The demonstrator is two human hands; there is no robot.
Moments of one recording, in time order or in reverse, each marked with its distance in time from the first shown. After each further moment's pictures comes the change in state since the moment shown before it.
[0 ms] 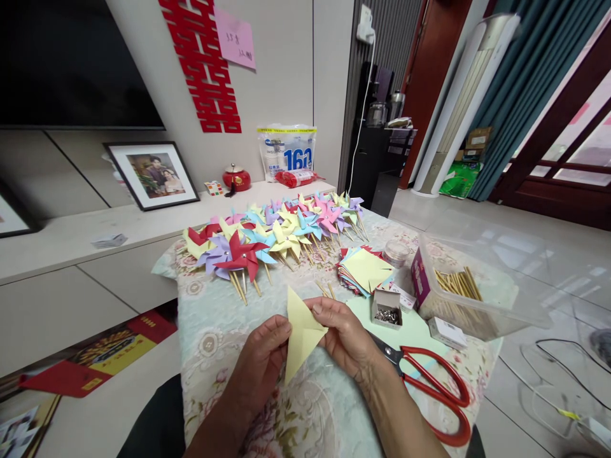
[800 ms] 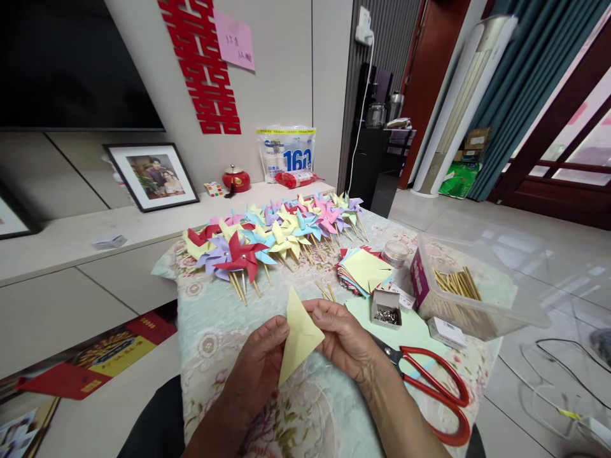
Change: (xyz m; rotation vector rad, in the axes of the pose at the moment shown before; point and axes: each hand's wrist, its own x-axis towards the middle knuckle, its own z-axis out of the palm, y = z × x) left_hand 0.000 -0.003 -0.005 -0.120 -0.111 -0.026; right_hand 0.000 0.002 -0.005 0.088 -0.096 0.048
